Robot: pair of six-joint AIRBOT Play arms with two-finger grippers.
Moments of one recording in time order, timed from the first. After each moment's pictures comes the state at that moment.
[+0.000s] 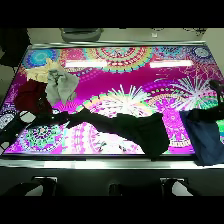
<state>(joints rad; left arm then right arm) -0.01 -1.16 0.75 0.94 -0.79 -1.43 -0.56 -1.21 1.14 -1.25 1.45 0.99</state>
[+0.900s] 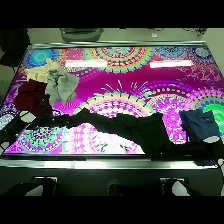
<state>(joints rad) -0.01 -1.16 0.75 0.94 -0.85 -1.39 -0.57 -1.14 0.45 -0.96 1.25 0.96</state>
